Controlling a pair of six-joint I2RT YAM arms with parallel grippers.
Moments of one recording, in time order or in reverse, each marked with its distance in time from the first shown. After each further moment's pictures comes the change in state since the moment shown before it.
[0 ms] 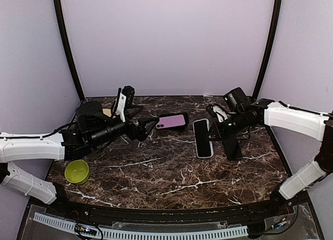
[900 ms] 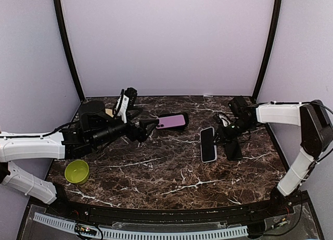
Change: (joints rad) left arm 0.000 0.010 0.019 -0.076 -0.035 0.017; right arm -0.213 0.223 -0.031 0.039 -0.211 -0.016
